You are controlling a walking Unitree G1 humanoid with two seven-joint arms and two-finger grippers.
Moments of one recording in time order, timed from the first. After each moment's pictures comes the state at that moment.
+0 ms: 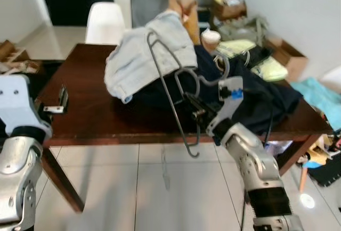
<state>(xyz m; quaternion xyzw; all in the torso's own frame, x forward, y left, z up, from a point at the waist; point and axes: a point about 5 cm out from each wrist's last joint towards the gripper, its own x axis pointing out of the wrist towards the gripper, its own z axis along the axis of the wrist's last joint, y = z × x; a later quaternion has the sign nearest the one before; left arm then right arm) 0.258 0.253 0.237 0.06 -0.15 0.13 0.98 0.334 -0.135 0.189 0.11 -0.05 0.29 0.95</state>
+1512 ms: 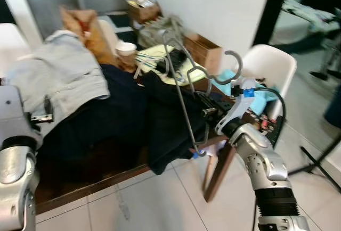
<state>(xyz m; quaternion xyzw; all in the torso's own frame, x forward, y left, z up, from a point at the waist) 0.237 0.280 0.215 0.07 -0.12 0.28 0.95 0.334 -0.145 0.196 0.12 -0.06 0.27 0.95</state>
